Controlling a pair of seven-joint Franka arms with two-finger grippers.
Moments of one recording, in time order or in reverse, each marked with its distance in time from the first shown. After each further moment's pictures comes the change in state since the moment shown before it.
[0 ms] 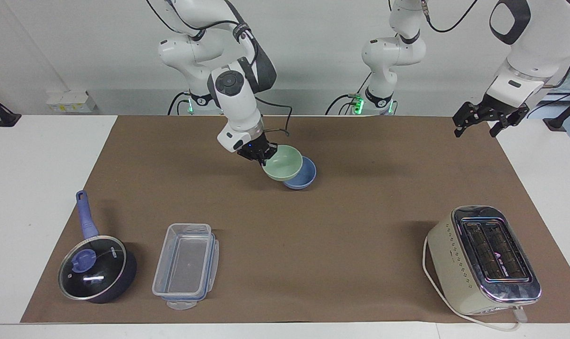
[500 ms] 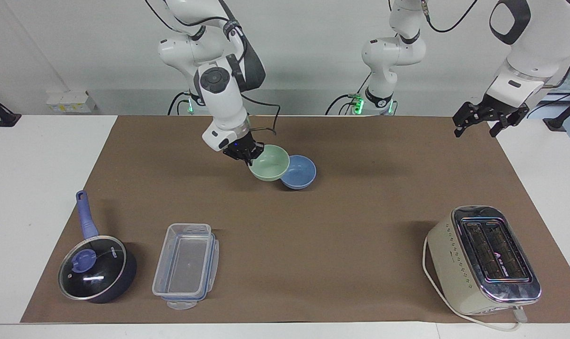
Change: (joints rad) left arm 0.000 0.000 0.000 0.000 0.000 0.000 0.000; right arm -0.103 -0.035 0.000 -0.004 -0.052 -0.053 -0.087
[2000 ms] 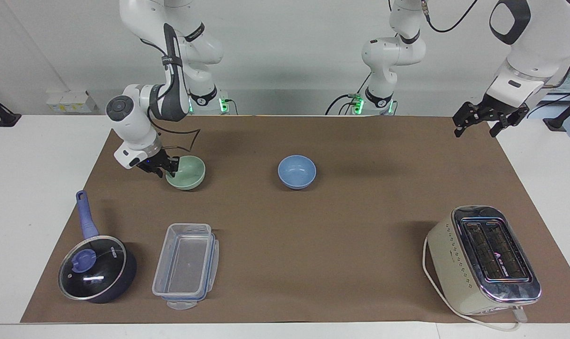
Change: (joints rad) left arm 0.000 0.000 0.000 0.000 0.000 0.000 0.000; right arm -0.485 -0.048 -0.055 -0.249 -0.145 0.099 -0.547
